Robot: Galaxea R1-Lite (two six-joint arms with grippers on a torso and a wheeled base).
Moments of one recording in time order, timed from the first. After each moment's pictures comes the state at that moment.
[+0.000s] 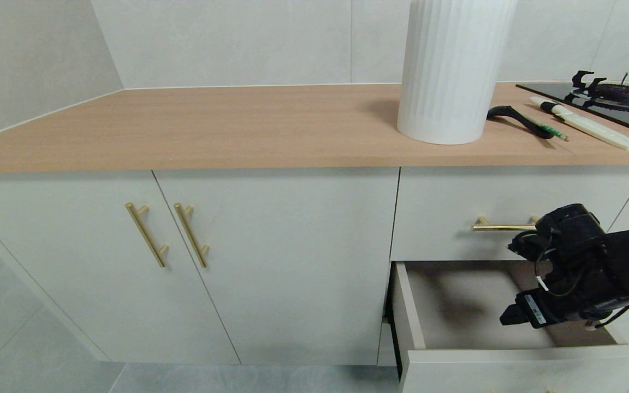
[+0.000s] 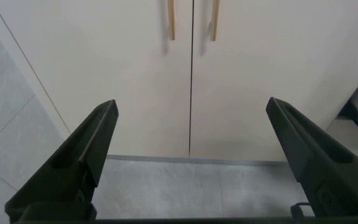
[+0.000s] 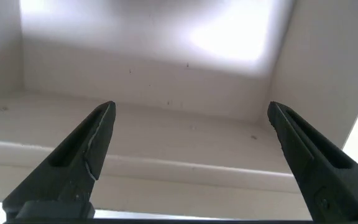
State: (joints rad) left arm 0.00 0.00 0.00 0.00 0.04 0.00; right arm 0.18 1.79 -0.89 0.20 -0.13 -0.03
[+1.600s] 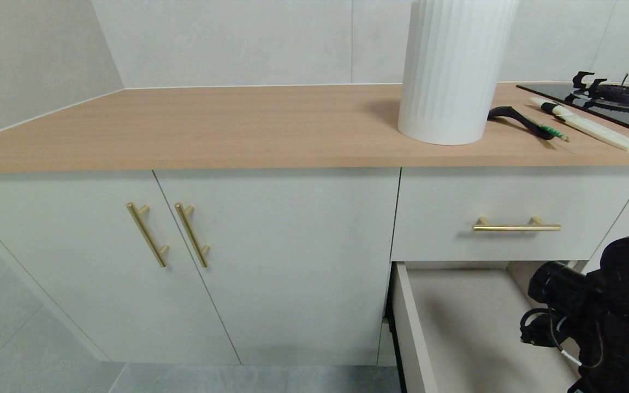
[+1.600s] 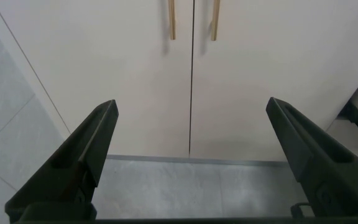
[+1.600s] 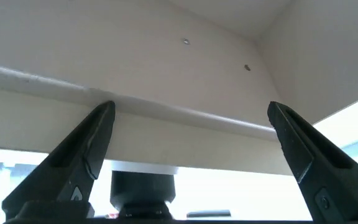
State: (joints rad) left arm 0.00 0.00 0.00 0.00 0.04 0.00; right arm 0.29 1.80 -0.87 0.81 -0.18 -0.13
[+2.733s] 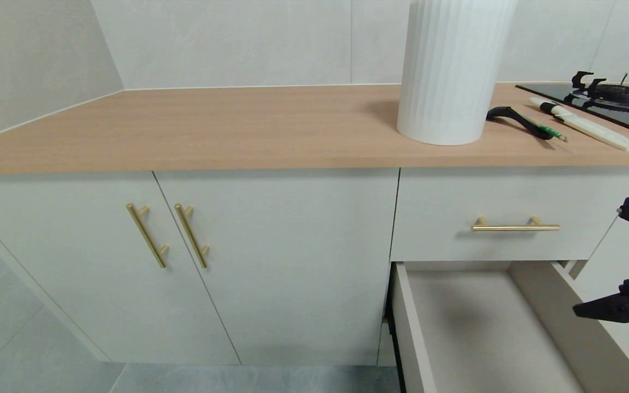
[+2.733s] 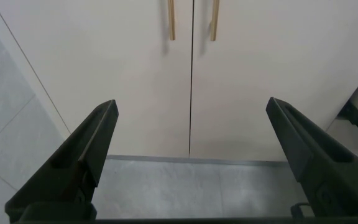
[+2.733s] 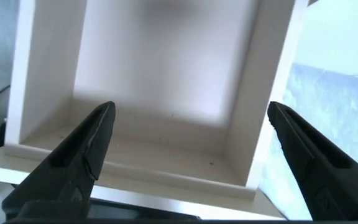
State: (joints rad) left arm 0.00 0.00 0.00 0.00 0.04 0.00; right arm 0.12 1.30 -0.96 0.55 -0.03 -0.10
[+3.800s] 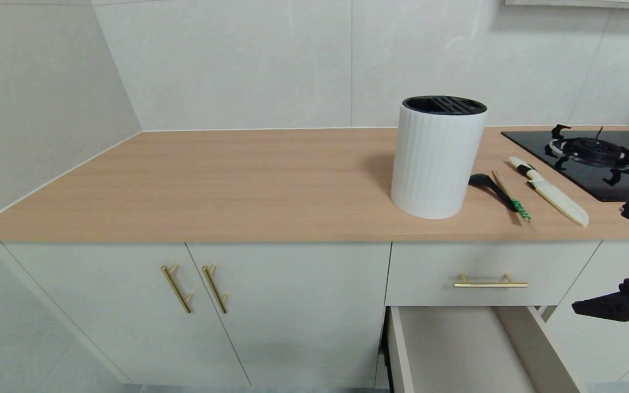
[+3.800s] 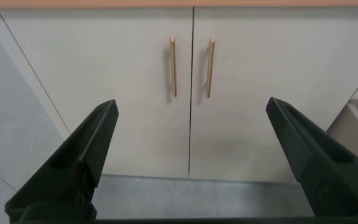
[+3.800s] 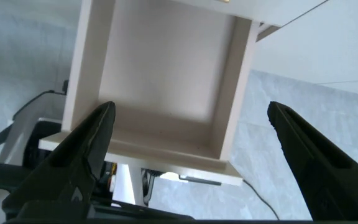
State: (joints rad) left arm 0.00 0.00 0.00 0.00 0.04 0.00; right arm 0.12 1.30 -0.94 0.51 -0.03 -0.10
